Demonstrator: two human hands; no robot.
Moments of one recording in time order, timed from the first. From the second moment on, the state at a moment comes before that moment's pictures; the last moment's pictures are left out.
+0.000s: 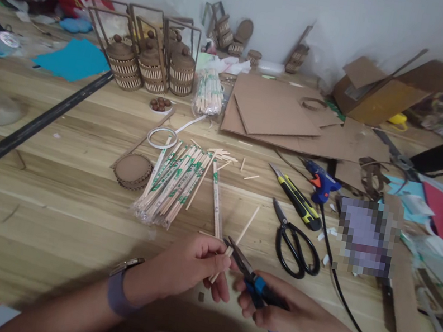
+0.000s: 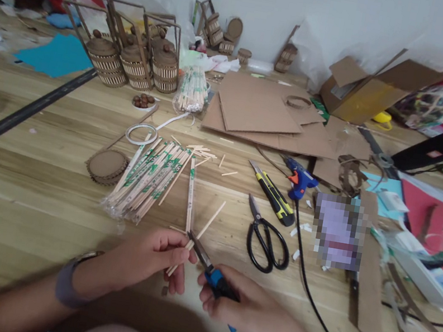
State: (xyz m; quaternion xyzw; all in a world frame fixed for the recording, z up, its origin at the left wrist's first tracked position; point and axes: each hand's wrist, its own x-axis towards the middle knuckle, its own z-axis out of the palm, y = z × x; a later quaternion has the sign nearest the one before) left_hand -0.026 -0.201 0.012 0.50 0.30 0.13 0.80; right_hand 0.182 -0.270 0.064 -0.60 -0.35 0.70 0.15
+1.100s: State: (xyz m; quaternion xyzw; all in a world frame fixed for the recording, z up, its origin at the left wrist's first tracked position) left_hand -0.024 -0.209 0.031 0.66 0.42 0.14 0.60; right_hand 0.163 -0.272 0.048 -0.60 -0.43 0.64 0.20
